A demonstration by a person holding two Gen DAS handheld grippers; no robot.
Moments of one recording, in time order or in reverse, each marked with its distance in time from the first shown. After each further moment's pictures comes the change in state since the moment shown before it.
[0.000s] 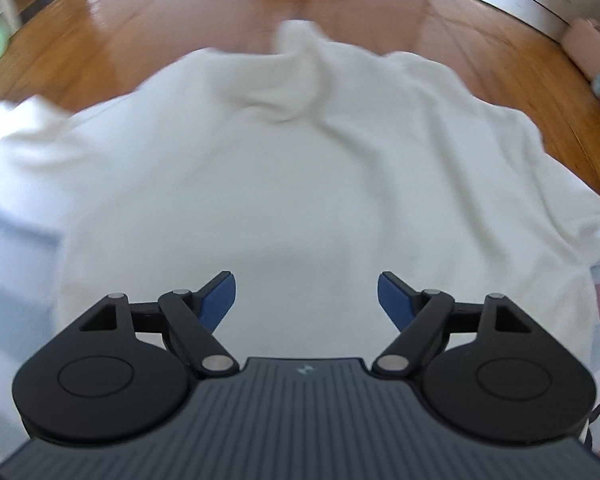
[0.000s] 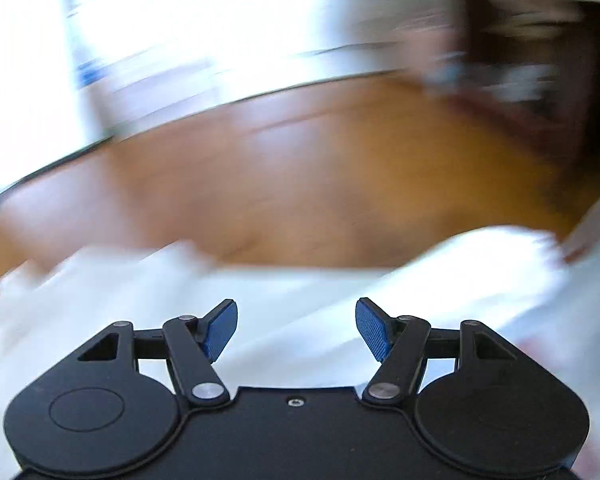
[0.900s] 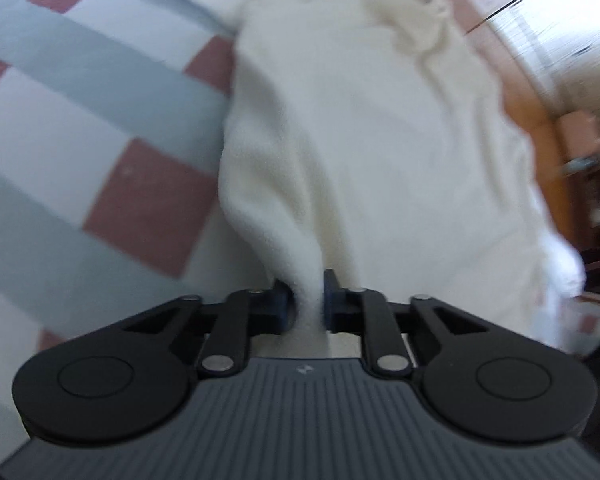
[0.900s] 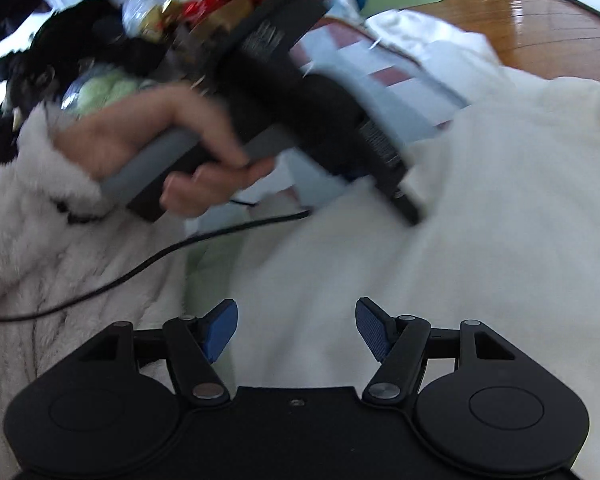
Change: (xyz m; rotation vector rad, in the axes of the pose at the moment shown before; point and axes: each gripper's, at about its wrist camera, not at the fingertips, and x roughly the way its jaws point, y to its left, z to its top) left arm -0.039 0.160 -0.118 -0.380 0.124 -0.281; right arm -0.086 0.357 -0.209 -0.912 0.555 0.990
